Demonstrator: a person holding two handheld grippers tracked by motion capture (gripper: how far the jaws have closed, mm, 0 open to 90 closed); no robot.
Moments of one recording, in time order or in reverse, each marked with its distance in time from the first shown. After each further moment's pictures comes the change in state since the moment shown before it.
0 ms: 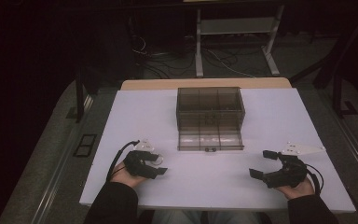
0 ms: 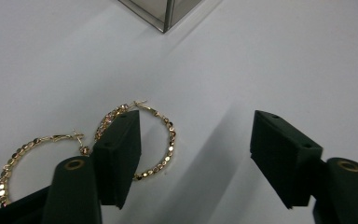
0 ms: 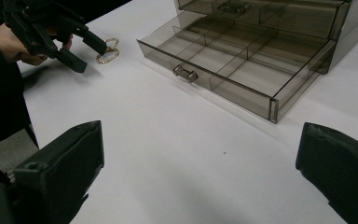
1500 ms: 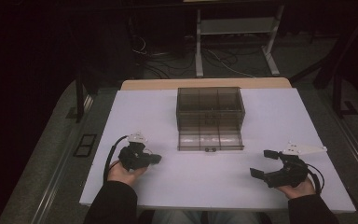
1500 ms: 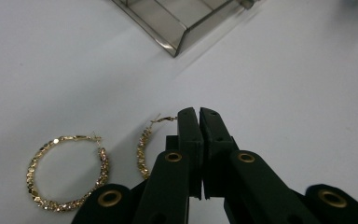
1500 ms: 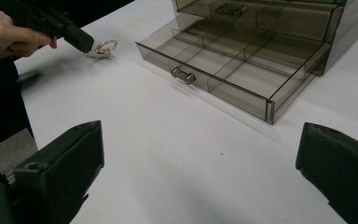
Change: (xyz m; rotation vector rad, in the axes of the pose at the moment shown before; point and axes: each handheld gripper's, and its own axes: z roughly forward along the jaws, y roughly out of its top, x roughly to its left) left arm 0.009 0.011 -0.022 -0.062 -0.034 -0.138; right arm -0.001 0.001 -0.002 -0.006 -0.004 -0.001
